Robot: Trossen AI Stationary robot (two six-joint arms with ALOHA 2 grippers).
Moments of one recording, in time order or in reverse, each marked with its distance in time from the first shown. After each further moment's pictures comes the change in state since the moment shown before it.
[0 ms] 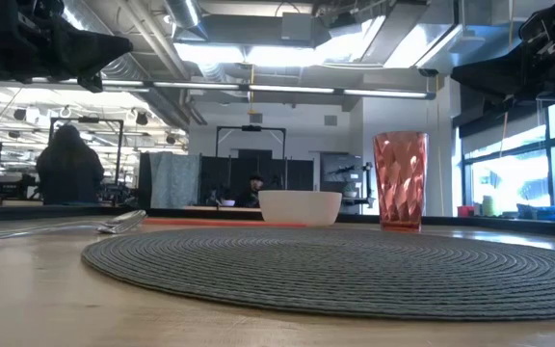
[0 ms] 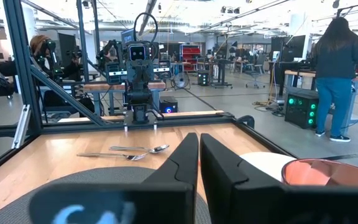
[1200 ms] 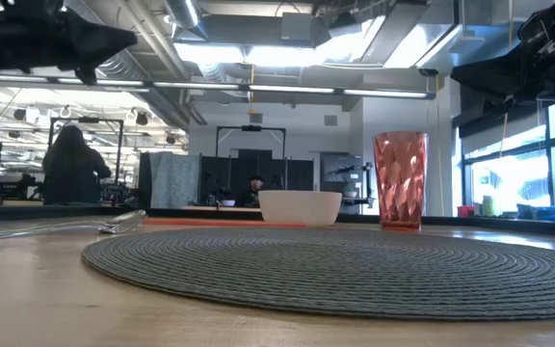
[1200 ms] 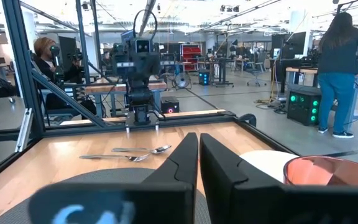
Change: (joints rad) left arm 0.001 0.050 0.047 0.092 -0.208 0.000; right arm 0.000 0.000 0.000 0.000 0.000 0.027
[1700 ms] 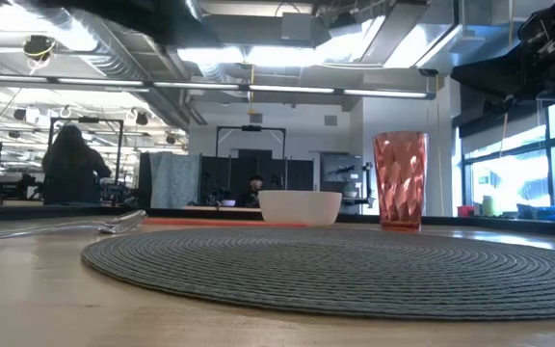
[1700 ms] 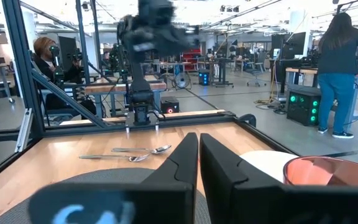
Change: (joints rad) left arm 0.209 0.966 0.667 -0.216 0.090 0.062; right arm 0.000 0.000 0.000 0.001 0.000 -0.001
